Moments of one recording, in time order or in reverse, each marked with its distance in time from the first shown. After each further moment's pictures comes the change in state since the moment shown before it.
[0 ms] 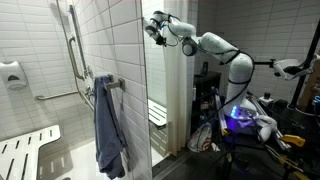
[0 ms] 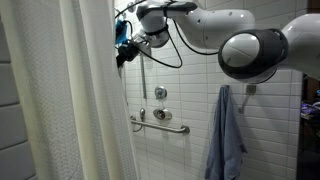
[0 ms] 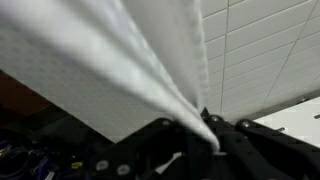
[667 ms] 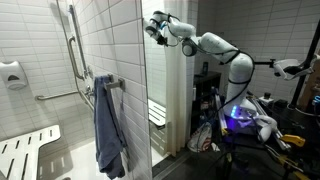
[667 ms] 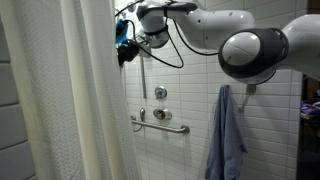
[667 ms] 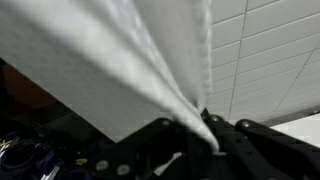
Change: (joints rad) arm -0.007 0.006 0.039 0.000 -0.004 -0.041 -0.036
